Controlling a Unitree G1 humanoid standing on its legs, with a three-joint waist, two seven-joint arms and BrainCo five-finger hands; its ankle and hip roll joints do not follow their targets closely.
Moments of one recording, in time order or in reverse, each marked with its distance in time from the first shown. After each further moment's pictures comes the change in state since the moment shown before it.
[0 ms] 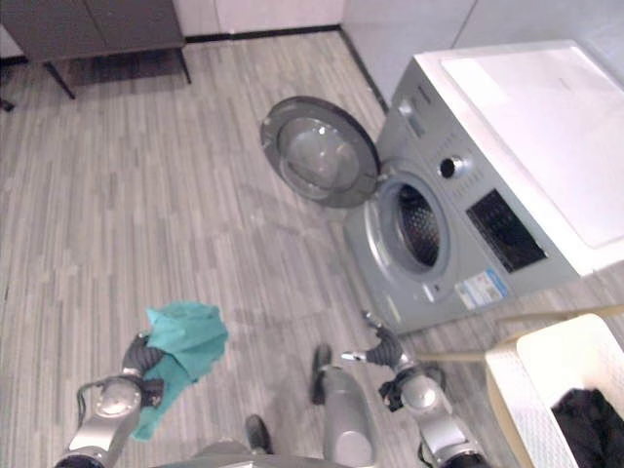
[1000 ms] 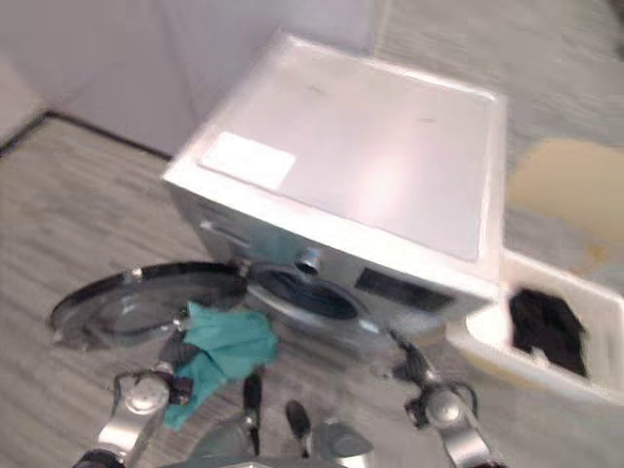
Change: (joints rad) left arm -0.045 0.010 -0.140 -0.056 0.035 -0.028 -0.030; right arm -0.049 -0.060 0.013 0.086 -0.002 -0.008 -0.008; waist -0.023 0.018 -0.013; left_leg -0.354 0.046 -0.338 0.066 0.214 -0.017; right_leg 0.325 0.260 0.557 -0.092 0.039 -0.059
